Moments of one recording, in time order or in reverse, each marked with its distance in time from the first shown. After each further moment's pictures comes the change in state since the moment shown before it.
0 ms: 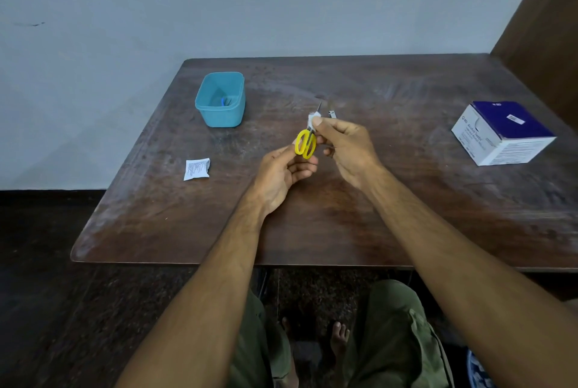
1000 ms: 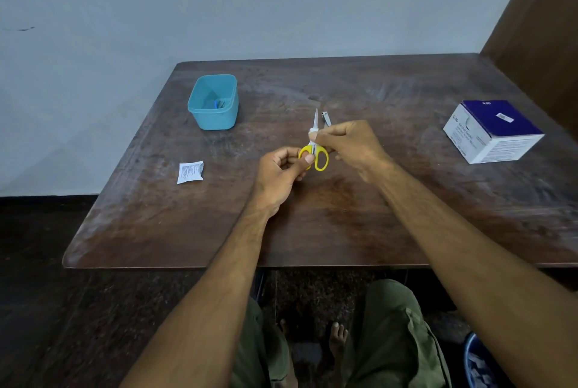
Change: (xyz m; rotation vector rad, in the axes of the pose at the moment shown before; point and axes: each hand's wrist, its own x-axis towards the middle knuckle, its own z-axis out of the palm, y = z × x) left_hand 0.005 -0.017 0.002 0.371 0.085 0.289; right_hand -0.007 -0.021 -0.019 -0.339 -0.038 0.014
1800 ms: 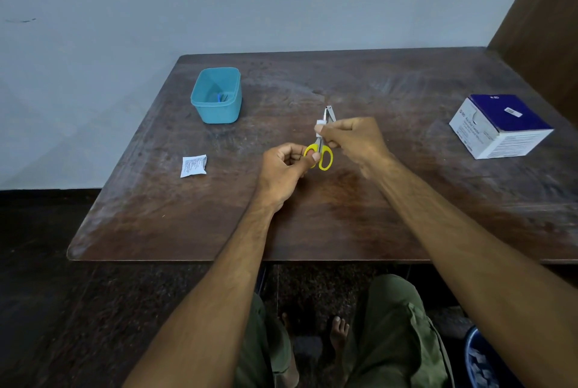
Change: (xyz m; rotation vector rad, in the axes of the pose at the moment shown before) left_hand -0.001 -0.002 0.001 0.040 0.033 -0.004; right_hand 0.006 0.008 0.004 -0.004 0.095 0.039
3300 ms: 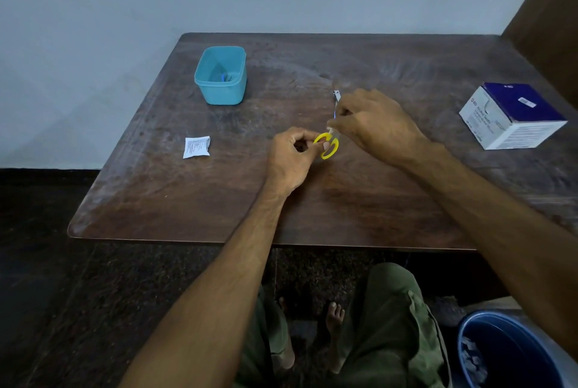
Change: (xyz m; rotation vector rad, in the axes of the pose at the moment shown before) left_hand 0.000 -0.006 0.006 0.172 0.078 0.099; right_hand -0.009 -0.008 -0.036 -1.280 -0.155 -1.079
